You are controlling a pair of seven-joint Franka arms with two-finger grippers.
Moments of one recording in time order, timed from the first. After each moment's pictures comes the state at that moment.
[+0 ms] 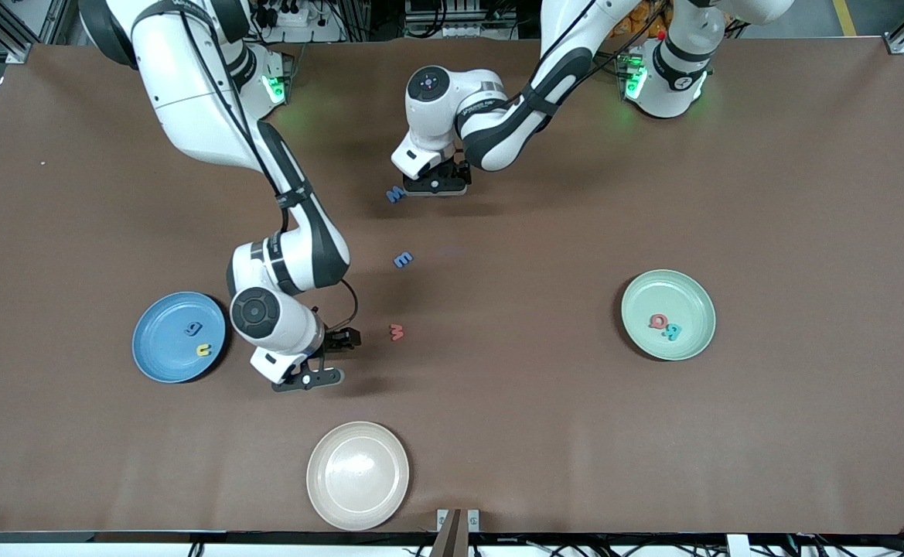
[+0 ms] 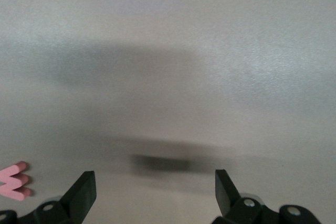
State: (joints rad) left arm -0.69 0.62 -0.44 -1.91 0.40 2.47 -1.36; right arm 0.48 0.80 -0.14 -1.47 0.20 2.22 0.10
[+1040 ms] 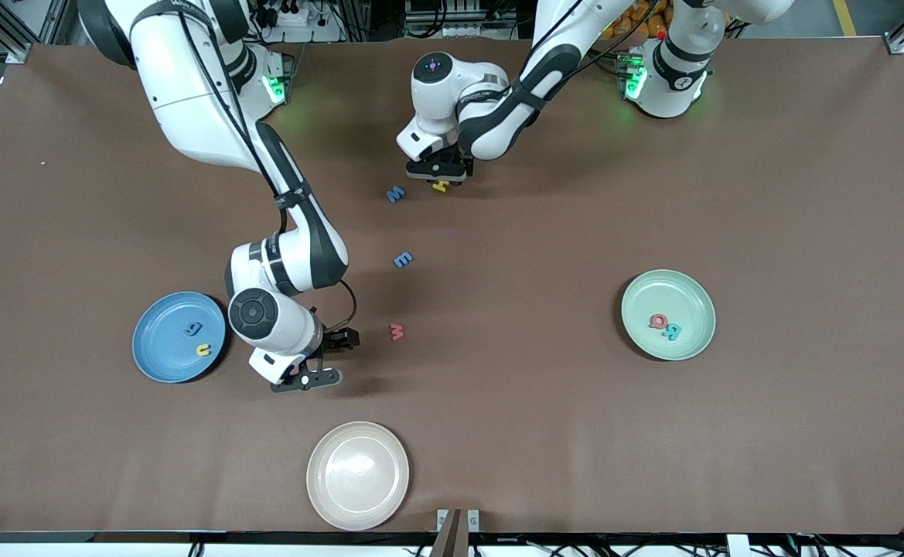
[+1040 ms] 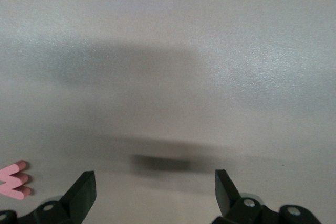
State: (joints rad) left arm -0.69 0.63 -0.49 -1.99 0.55 2.50 -1.43; right arm 0.48 0.80 -0.14 -1.47 0.20 2.22 0.11
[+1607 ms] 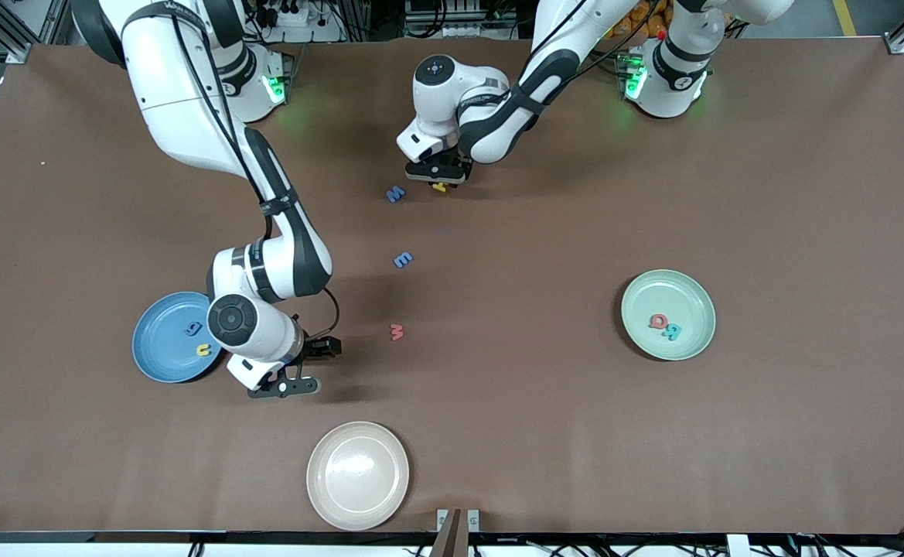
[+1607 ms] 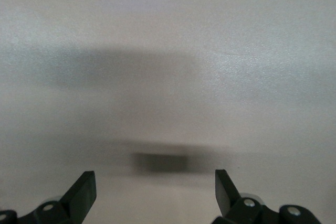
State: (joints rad) left arm -0.68 0.65 -0.49 -1.99 0.57 2.53 -1.43; right arm 0.46 0.80 -0.18 -1.47 0.20 2.22 0.12
